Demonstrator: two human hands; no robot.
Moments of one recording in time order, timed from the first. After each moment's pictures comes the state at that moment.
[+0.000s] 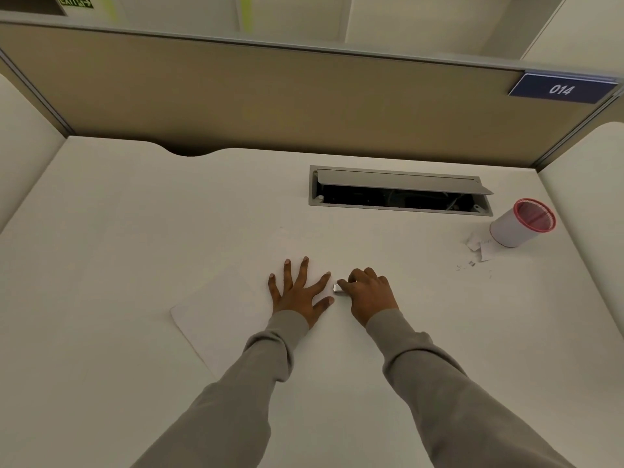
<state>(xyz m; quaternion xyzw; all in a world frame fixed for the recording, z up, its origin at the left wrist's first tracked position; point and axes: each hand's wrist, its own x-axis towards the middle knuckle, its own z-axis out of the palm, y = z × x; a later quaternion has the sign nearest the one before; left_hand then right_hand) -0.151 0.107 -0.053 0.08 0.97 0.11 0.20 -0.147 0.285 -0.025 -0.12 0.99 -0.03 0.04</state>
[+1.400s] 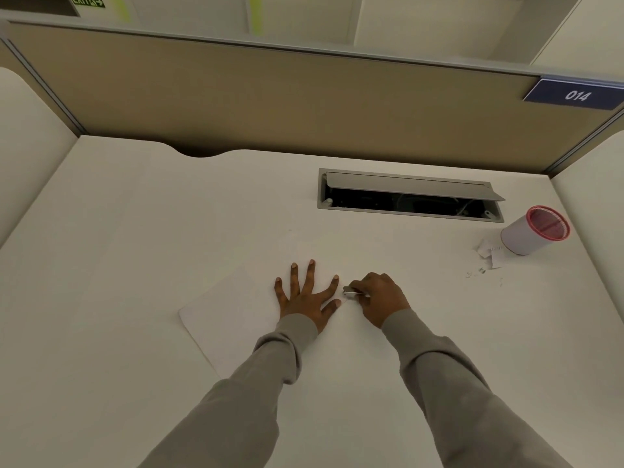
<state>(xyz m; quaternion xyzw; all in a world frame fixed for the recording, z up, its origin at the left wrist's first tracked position) -0.150 0.109 -0.051 0.08 0.97 0.10 0.21 -0.156 0.296 -0.019 -0.06 0.97 -0.20 0.12</state>
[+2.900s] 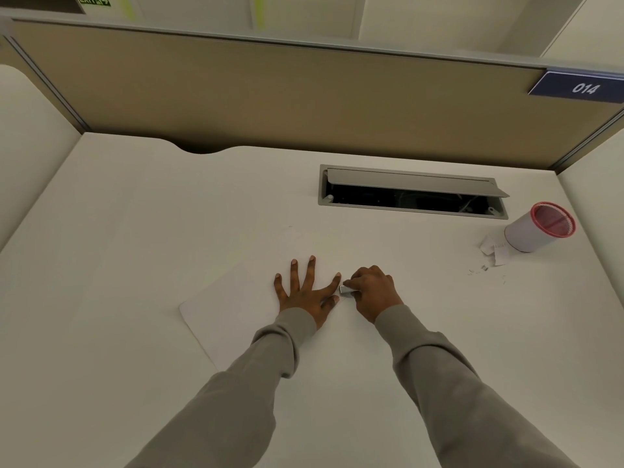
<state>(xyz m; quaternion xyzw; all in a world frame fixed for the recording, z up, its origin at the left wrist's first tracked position) -0.151 0.111 -0.045 0.08 0.96 0.09 0.24 -0.163 0.286 -0.023 -0.11 0.98 -0.16 0.10</state>
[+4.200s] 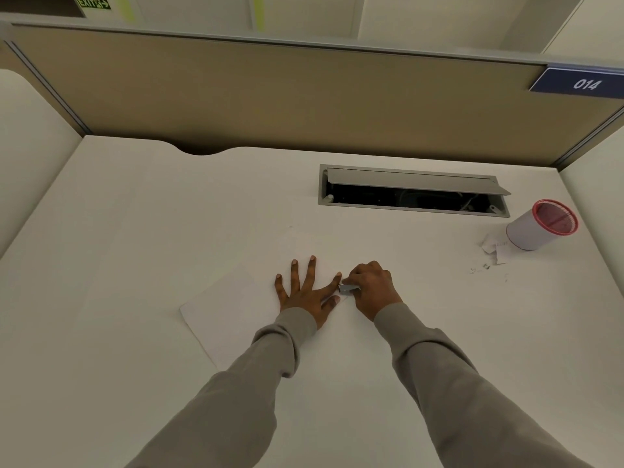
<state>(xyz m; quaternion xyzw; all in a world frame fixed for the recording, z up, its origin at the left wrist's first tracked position) -0.153 0.111 -0.043 0.08 0.96 0.08 0.25 -0.165 0.282 -0.026 -0.10 0.97 -0.20 0.03</state>
